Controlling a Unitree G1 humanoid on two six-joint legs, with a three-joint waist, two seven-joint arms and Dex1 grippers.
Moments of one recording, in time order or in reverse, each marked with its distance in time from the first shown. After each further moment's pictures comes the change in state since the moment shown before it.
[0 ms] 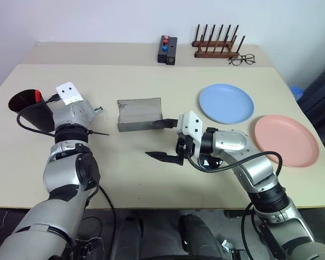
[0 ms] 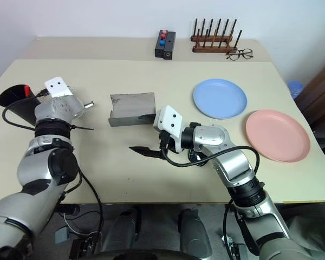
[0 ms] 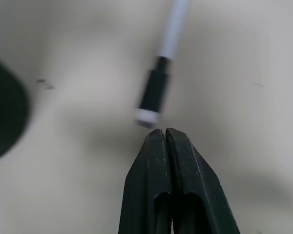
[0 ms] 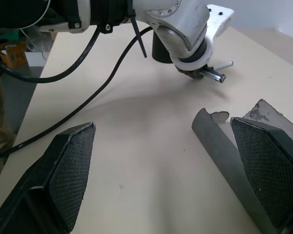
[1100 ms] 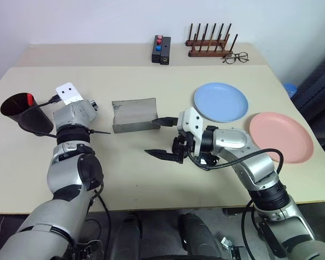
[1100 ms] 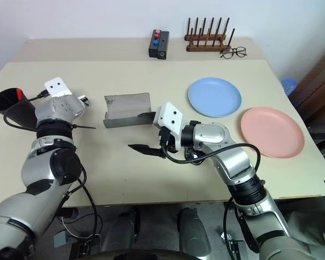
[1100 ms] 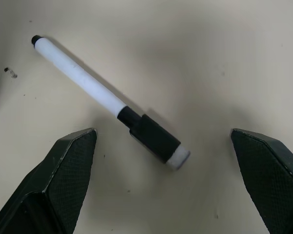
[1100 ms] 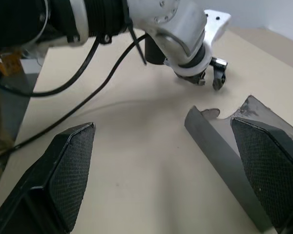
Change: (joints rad) left arm -0.024 -0.009 0.109 0.006 0.011 0.004 0.080; right arm -0.021 -0.004 -0.005 0.000 0.036 0.021 -0.004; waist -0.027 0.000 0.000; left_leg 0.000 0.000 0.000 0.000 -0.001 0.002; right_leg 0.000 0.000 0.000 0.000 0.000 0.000
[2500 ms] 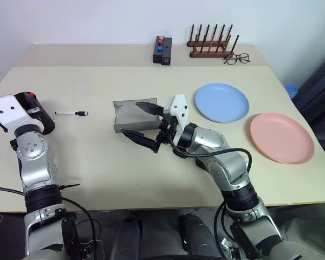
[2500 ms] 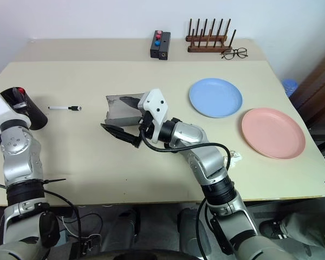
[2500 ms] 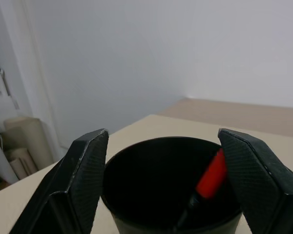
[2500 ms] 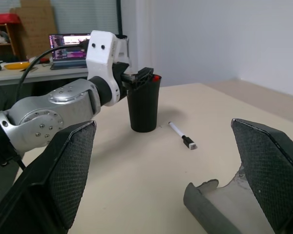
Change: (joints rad) left arm 0.667 0.098 -0.086 -0.651 0.126 -0.704 -0.293; right arm -0.014 0.292 -0.008 0.076 0.033 -0.047 -0.199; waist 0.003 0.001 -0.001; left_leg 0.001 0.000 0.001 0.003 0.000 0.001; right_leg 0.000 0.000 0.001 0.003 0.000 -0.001
